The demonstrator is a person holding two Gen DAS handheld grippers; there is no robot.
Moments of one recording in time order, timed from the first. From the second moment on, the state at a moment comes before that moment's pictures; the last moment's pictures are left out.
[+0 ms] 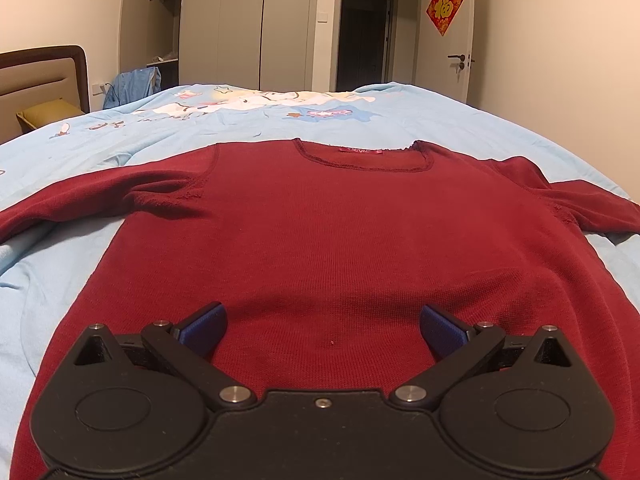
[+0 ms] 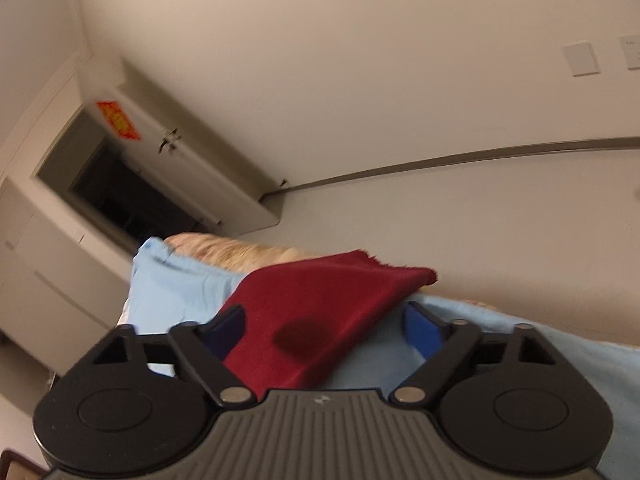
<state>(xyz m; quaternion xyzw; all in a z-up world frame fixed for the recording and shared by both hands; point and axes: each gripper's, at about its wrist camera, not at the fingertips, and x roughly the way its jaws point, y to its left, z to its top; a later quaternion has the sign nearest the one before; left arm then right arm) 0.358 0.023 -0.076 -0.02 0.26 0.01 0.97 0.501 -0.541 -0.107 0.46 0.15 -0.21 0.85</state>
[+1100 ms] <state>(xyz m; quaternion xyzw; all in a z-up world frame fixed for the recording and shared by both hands) 0.321 0.080 -0.001 -0.08 0.19 0.04 0.98 0.545 -0.175 0.086 -0.21 0.04 -0.05 0.98</state>
